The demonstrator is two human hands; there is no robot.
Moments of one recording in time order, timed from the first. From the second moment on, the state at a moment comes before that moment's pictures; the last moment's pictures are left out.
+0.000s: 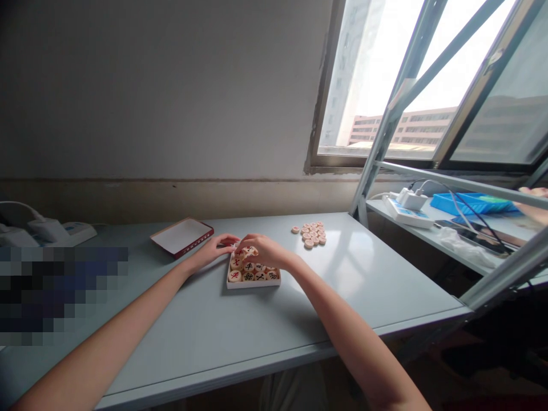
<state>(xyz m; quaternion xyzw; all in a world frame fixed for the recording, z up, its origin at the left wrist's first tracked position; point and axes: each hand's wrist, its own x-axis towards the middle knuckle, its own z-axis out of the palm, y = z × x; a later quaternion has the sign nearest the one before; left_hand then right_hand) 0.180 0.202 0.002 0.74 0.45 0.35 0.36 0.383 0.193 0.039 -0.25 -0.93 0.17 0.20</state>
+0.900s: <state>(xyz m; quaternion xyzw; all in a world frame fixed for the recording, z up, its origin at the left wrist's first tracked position) 0.182 0.198 0.005 0.73 0.46 0.35 0.35 0.475 0.248 0.017 -0.56 -0.82 -0.06 0.11</state>
